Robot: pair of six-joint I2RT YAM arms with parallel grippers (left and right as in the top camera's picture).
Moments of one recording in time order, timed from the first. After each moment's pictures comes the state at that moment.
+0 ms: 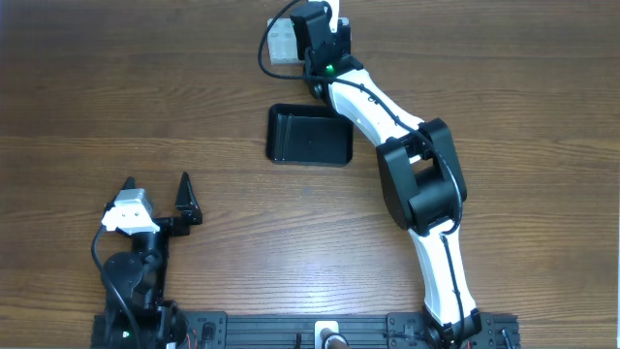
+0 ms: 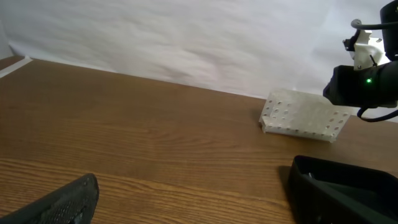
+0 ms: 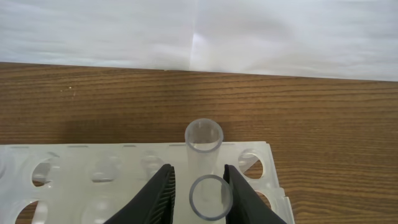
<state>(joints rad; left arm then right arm) 0.01 0.01 0.01 -0.07 -0.02 -0.17 0.46 2.34 1.83 -0.08 0.47 0.19</state>
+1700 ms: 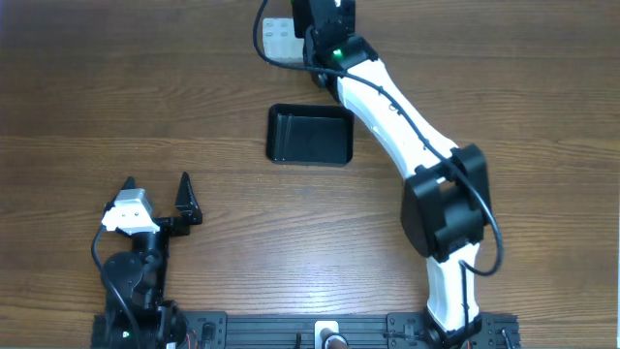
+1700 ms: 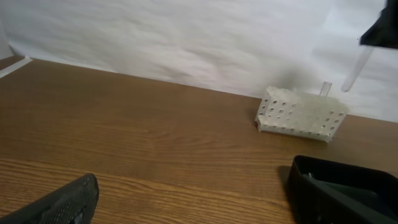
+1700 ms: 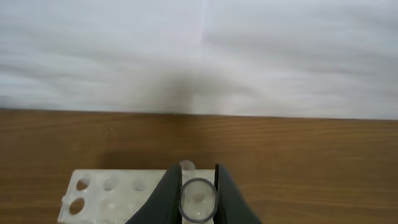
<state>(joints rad) 0.01 0.01 0.01 -0.07 -0.02 -0.17 0.49 2.12 1.89 -0.28 0.49 0.19</state>
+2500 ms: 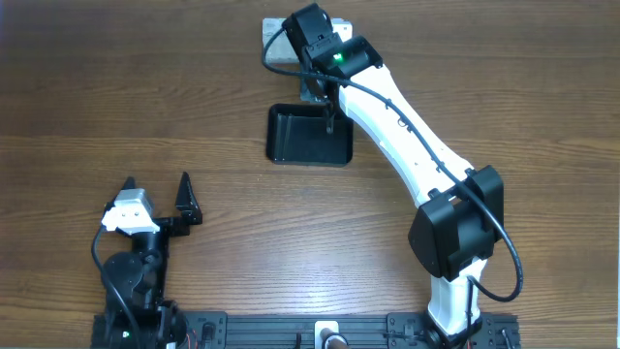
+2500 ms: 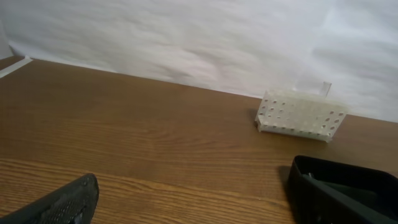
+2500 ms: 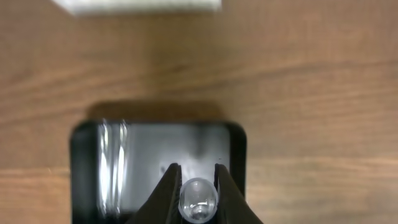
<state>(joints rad) 0.01 0.01 0.01 -0.07 -0.02 -0.17 0.54 2.03 1.90 -1.05 0.27 0.53</state>
